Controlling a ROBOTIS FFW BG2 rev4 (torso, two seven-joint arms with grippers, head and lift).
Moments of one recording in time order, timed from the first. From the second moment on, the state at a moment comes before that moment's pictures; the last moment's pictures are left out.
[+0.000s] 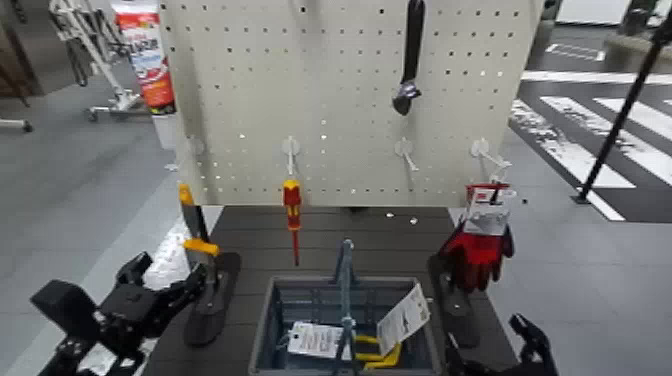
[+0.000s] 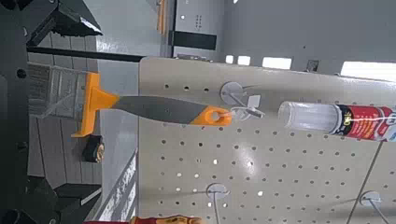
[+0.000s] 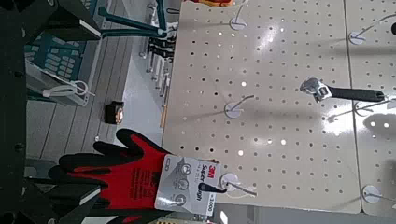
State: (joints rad) left arm 0.00 0.00 0.29 -1.50 0.18 -0.18 -0.61; right arm 0.40 -0.19 0.07 -1.77 -0.06 -0.36 0.10
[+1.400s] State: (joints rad) left arm -0.29 0.07 0.24 -1.12 0.26 -0.22 -0.79; right arm 0.37 -0.20 0.10 -1.74 -0.08 -0.36 0.11
